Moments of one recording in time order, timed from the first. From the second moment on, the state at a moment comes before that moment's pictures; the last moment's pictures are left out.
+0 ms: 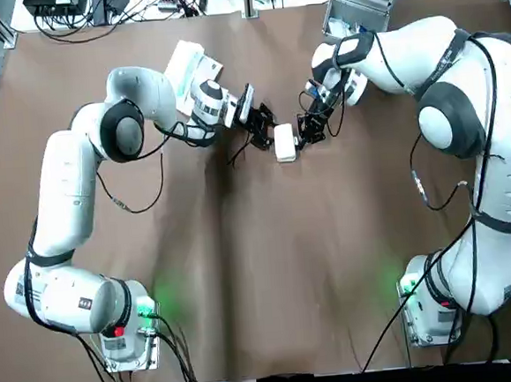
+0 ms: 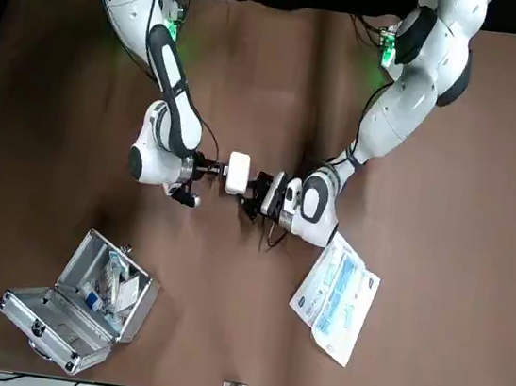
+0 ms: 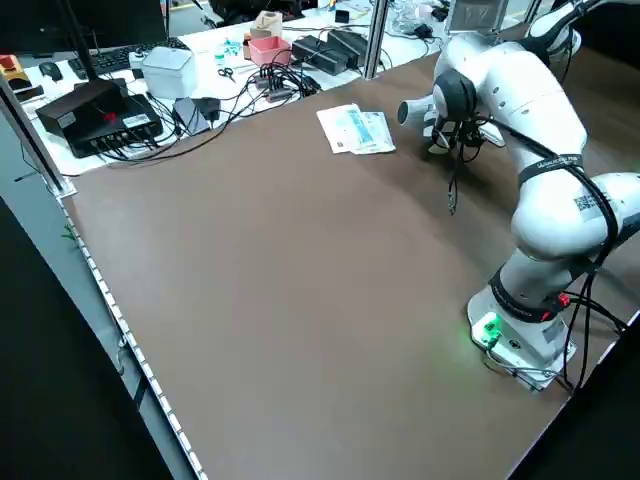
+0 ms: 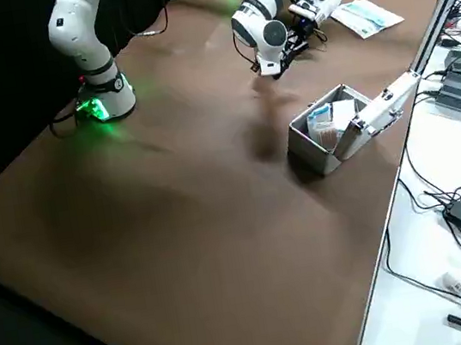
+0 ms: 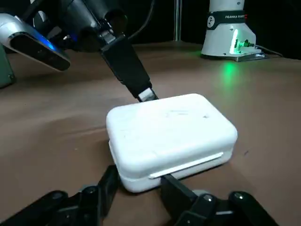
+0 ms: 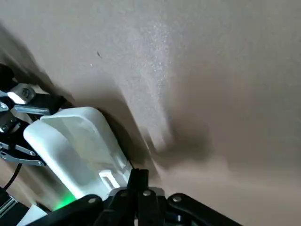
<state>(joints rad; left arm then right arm) -0.27 1.14 -0.45 -1.41 -1.15 2.20 2.42 0.56 0.57 -0.09 -2.02 1.01 2.20 -0.07</state>
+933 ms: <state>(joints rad) -0.27 1.14 -0.45 -1.41 -1.15 2.20 2.42 0.56 0.57 -0.09 -2.00 1.03 2.17 -0.07</state>
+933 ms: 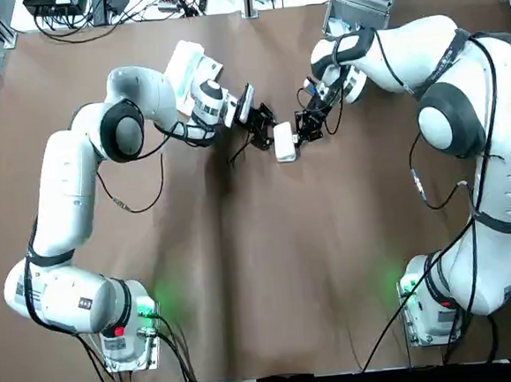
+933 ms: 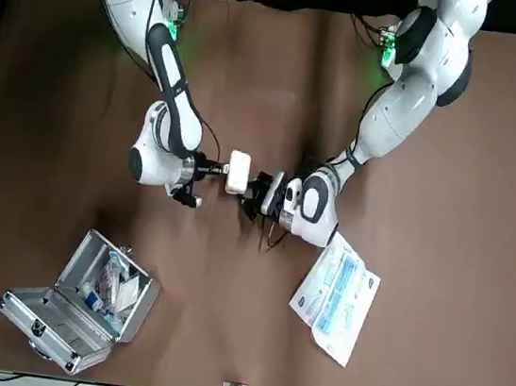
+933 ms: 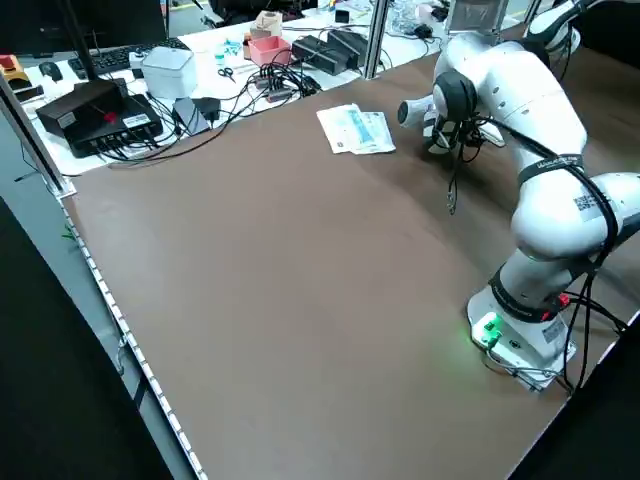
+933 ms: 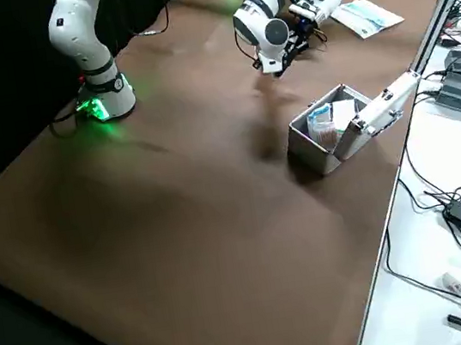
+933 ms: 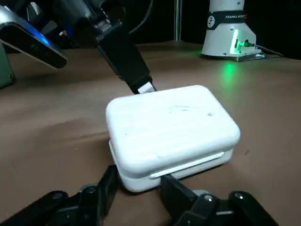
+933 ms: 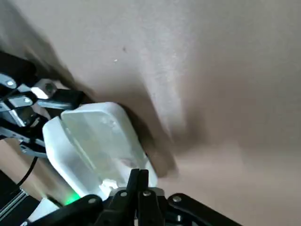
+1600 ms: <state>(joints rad) -0.27 1.14 -0.45 -1.41 -1.15 2.20 2.42 0.54 0.57 -0.09 -1.93 1.05 2.03 -0.07</state>
